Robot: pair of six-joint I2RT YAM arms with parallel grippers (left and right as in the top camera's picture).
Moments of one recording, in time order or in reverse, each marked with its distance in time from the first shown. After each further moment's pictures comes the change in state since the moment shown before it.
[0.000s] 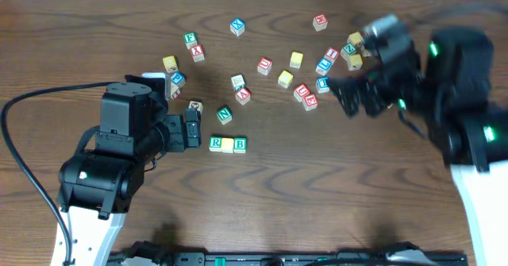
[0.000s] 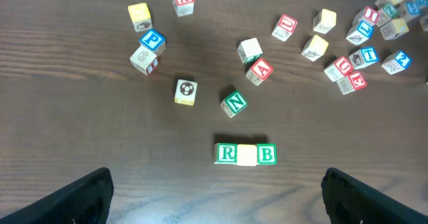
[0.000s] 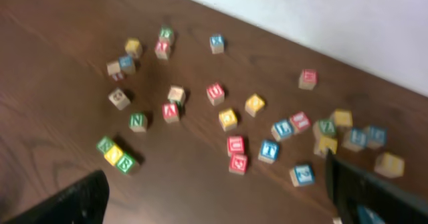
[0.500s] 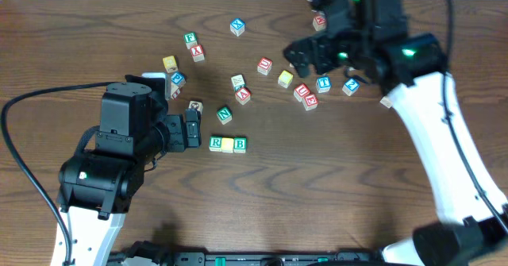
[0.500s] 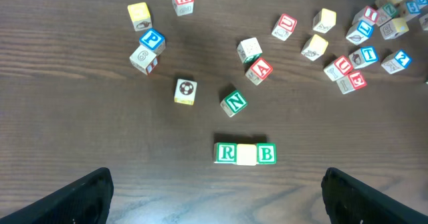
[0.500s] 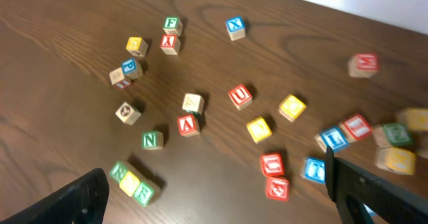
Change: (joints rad) left arm 0.000 0.000 0.000 -0.001 0.000 0.000; right arm 0.137 0.368 0.194 0.050 0.061 0.196
